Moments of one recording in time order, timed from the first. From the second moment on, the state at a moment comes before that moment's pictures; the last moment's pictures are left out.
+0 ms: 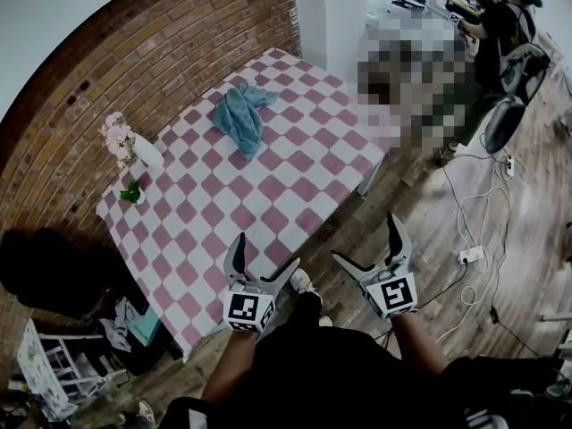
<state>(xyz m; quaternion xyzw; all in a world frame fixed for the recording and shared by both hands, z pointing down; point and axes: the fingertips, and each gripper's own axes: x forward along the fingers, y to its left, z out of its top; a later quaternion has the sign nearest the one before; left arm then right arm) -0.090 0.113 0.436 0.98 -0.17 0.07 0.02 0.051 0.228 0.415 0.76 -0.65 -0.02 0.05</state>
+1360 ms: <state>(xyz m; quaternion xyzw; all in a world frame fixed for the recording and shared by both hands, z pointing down) 0.047 -0.133 0.570 0.88 -0.11 0.40 -0.22 0.192 -0.054 0.441 0.64 -0.77 0.03 0.07</state>
